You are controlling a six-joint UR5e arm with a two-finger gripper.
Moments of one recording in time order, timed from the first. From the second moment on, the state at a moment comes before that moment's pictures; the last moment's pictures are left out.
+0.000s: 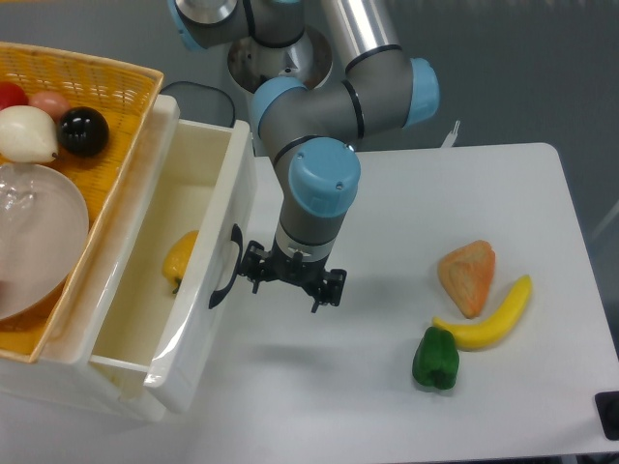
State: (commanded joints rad) arm 2.37 -1.92 -1.57 -1.18 1.35 0.58
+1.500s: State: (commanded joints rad) arm 2.38 -1.96 -1.57 -1.18 1.35 0.59
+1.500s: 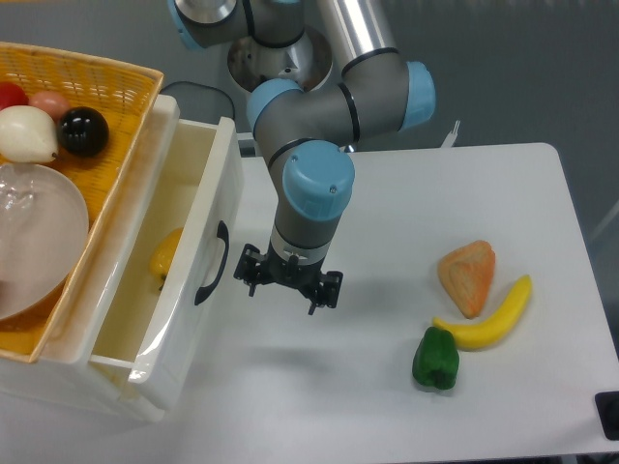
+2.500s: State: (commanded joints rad) arm 2.34 -1.95 -1.57 -1.18 1.34 0.58
